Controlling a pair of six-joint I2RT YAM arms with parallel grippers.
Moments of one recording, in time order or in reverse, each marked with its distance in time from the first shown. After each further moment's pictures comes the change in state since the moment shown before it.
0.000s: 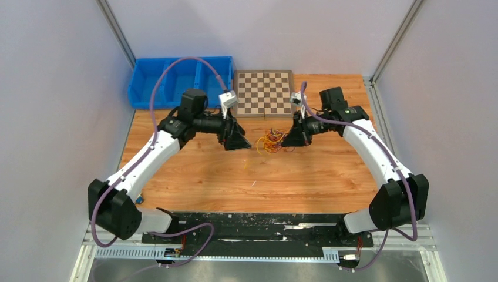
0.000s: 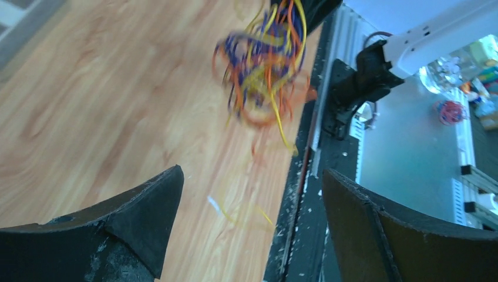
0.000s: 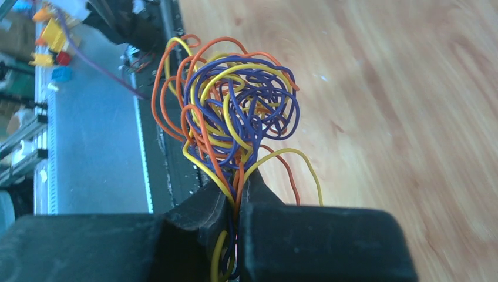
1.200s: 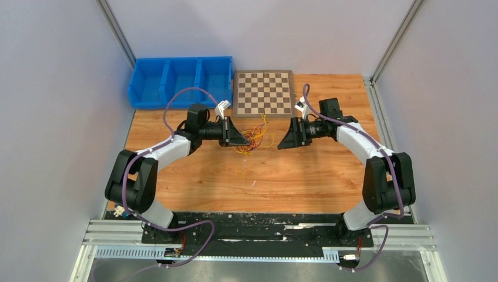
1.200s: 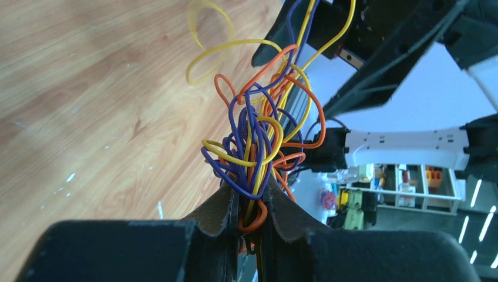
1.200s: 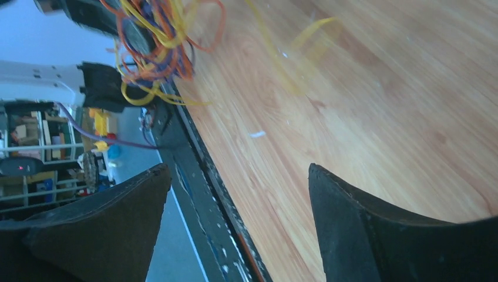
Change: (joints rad) left arm 0.036 0.251 -0.286 0.586 0.020 -0.728; right arm -0.038 0.137 -0.206 0.350 0.042 0.436
